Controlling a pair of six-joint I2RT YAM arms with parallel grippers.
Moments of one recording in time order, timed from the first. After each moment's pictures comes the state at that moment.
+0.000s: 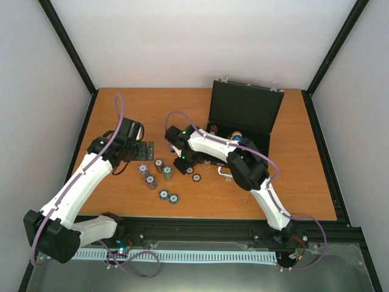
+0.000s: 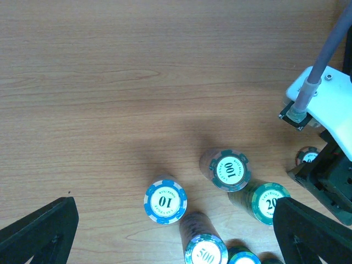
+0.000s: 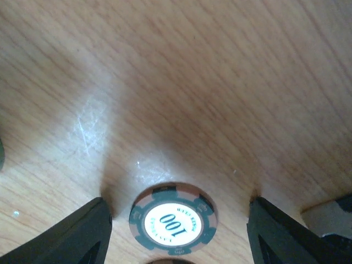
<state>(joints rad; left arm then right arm) -0.38 1.14 1.07 -0.96 -0.16 -0.34 0.88 2.30 1.88 -1.09 -0.03 0.11</state>
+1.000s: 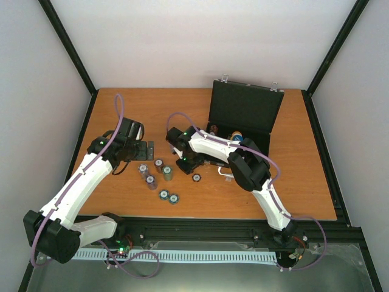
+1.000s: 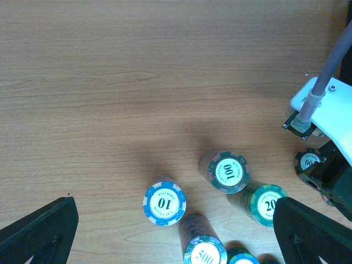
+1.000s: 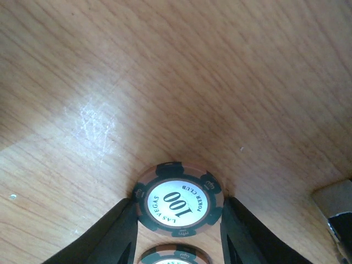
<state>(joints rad) -0.38 1.14 1.07 -0.96 -0.16 -0.34 0.88 2.27 1.83 -1.09 -0.04 0.12</state>
